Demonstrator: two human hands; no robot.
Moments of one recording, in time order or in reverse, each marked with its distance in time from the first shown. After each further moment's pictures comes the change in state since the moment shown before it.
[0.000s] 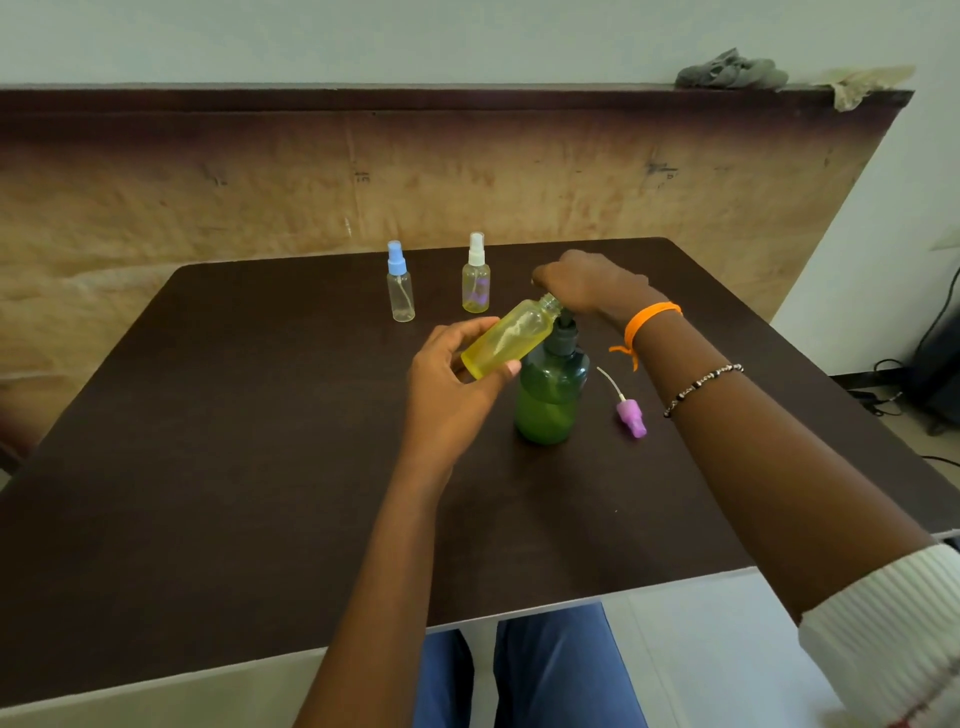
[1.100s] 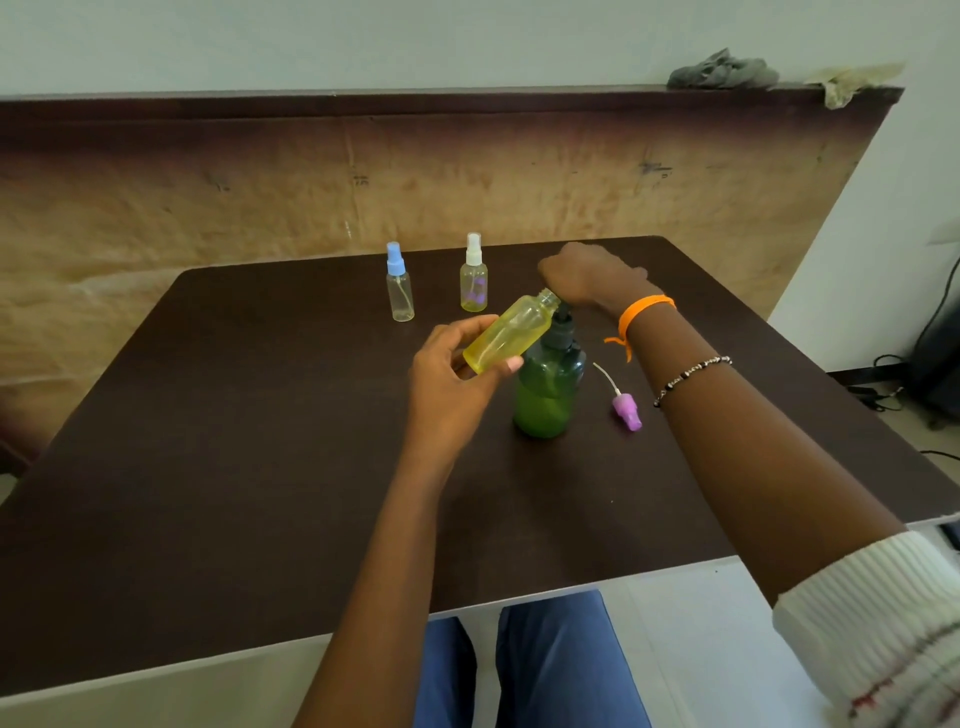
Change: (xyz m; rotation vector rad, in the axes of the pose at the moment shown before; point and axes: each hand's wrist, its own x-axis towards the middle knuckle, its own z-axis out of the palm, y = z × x) left_hand -0.003 0.003 0.002 -0.009 -0.006 0.001; right_hand -0.020 -0.008 -0.011 0.094 0.029 0.033
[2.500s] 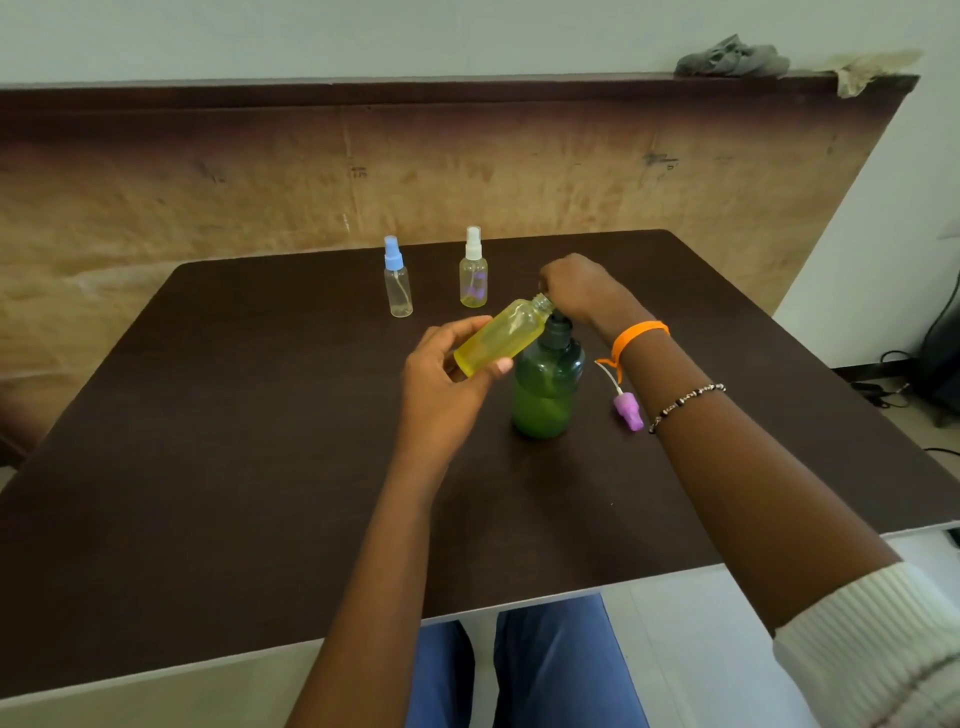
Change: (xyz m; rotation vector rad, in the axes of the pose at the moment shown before) left_hand 0.002 -0.007 0.000 0.034 0.030 0.010; right_hand 0.011 0.009 0.020 -0.025 -0.005 -0.003
